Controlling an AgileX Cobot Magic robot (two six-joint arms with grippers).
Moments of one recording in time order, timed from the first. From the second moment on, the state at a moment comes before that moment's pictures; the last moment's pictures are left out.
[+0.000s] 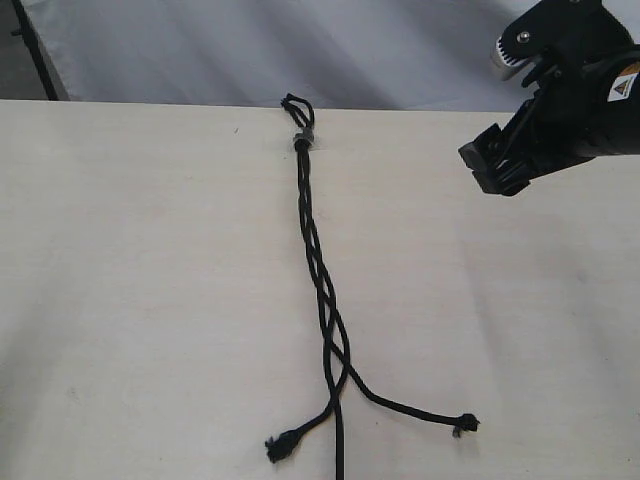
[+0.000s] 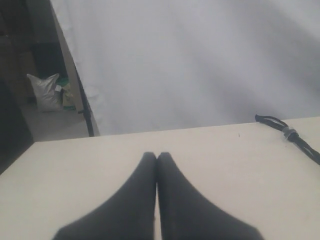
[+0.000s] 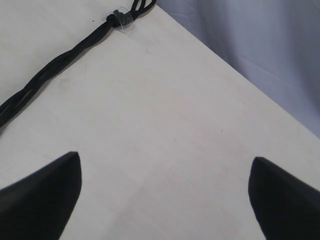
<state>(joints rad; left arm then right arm) 0.14 0.15 0.00 -0.07 -0.05 0.17 0.16 1.35 -0.87 0.02 0.27 -0.48</state>
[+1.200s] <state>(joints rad) 0.14 0.00 0.00 -0.07 0.22 0.02 0.16 1.35 -0.87 0.02 0.27 -0.48</state>
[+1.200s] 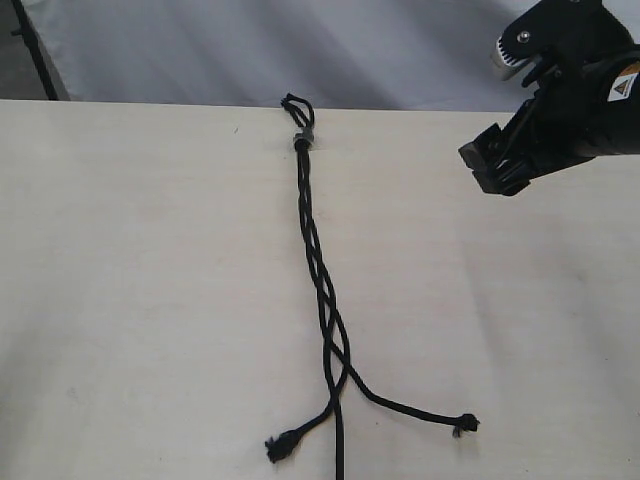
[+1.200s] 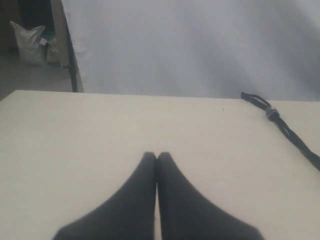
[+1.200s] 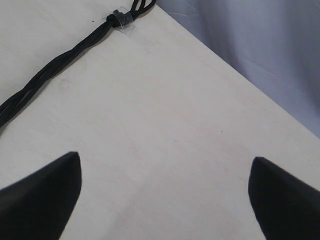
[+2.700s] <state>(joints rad) 0.14 0.00 0.00 -0.07 0.22 0.02 0.16 0.43 -0.05 0.11 -0.04 0.13</state>
